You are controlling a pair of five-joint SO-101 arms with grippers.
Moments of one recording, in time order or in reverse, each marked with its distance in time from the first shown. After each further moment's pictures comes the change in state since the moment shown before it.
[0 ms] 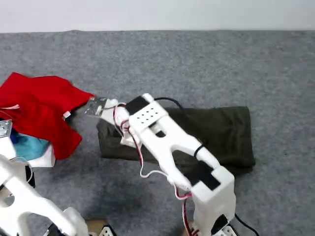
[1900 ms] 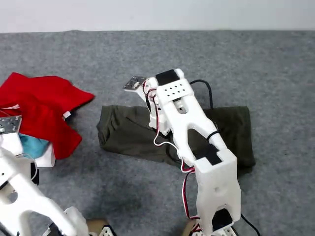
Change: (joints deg) left arm 4.0 -0.2 0.0 0.0 -1.2; right arm 14.5 9.3 -17.5 24.3 -3.7
